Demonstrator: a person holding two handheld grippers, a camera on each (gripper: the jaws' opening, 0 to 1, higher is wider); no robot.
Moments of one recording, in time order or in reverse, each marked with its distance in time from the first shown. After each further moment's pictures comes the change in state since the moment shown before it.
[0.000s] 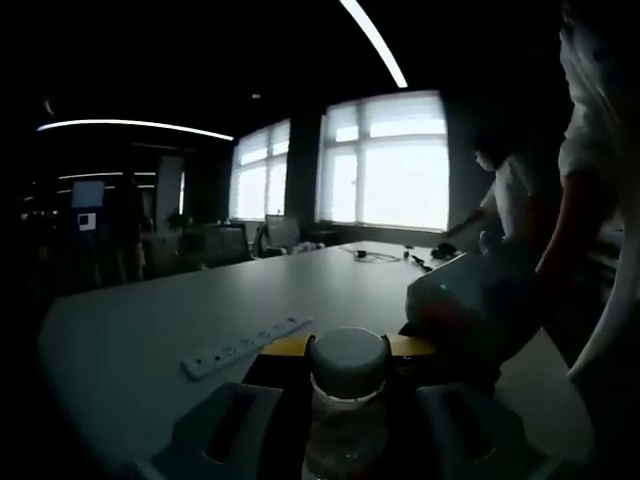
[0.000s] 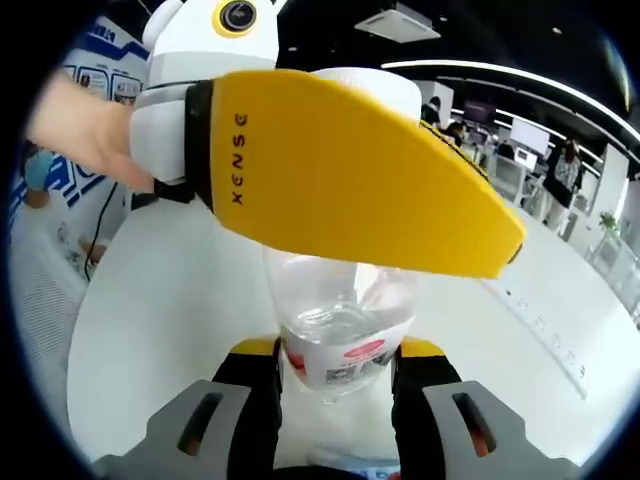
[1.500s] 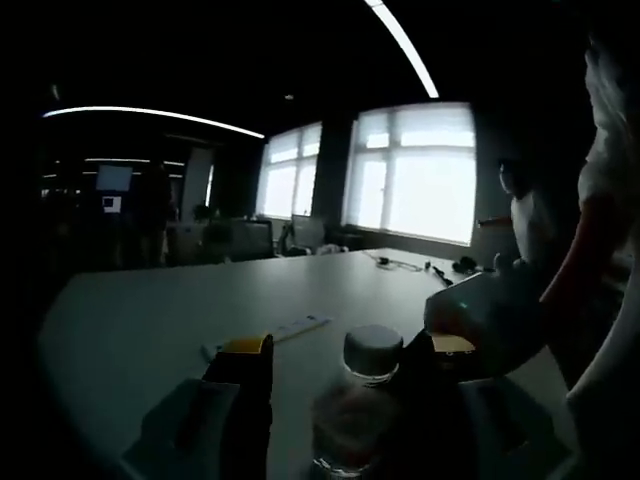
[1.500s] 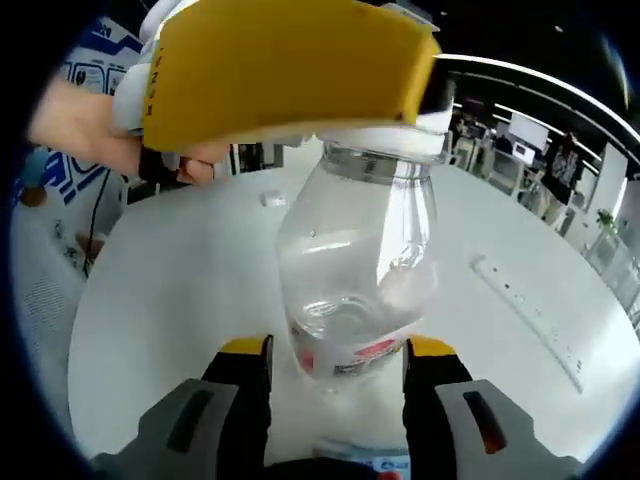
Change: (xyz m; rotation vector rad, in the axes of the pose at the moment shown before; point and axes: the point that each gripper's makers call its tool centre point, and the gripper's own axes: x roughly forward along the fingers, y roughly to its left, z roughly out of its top) left arm -0.026 0.015 0.005 -0.089 -0.012 0.117; right arm -0.003 0.003 -0.005 -0.006 0.043 -0.022
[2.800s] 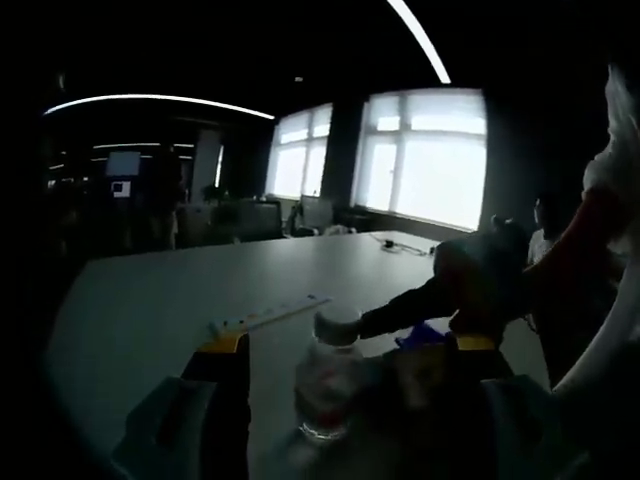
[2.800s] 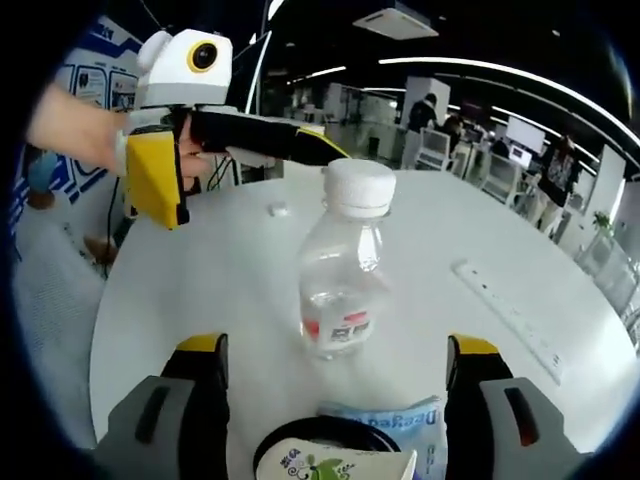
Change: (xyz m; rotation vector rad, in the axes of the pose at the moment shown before) left arm -0.032 -0.025 0.003 -0.011 0.092 0.052; right arm -0.056 -0.001 0.007 0.000 -0.010 -0.006
